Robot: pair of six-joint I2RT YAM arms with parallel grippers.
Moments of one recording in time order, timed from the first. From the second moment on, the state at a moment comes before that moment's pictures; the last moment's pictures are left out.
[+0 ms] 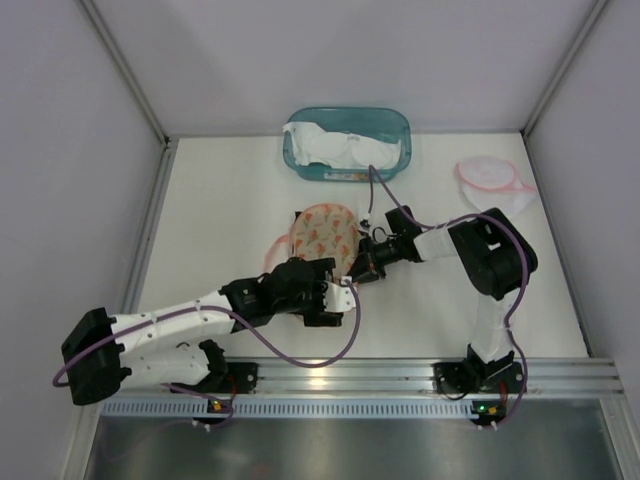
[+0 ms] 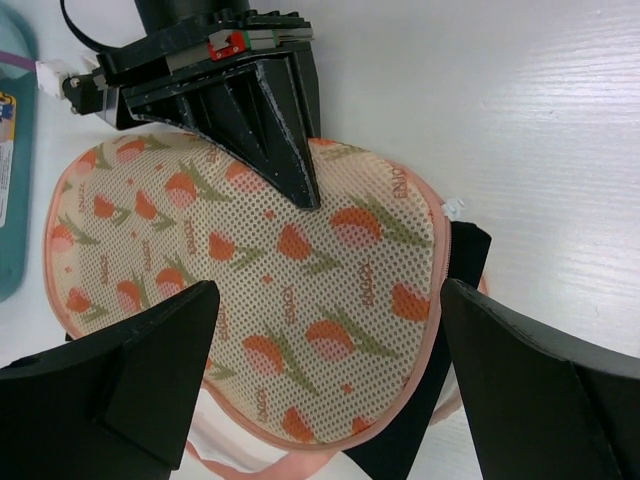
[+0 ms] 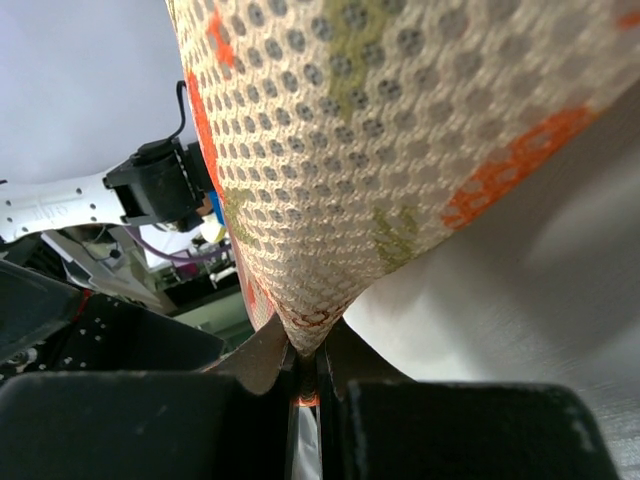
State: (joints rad) left arm -1.06 1.08 0.65 -0.20 0.03 0.57; right arm 0.48 1.94 0.87 0.12 -1.07 0.73
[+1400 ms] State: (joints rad) left arm -1.17 1.21 0.40 0.25 -0.20 0.77; right arm 0.48 1.99 0.87 0.13 -1.12 0.76
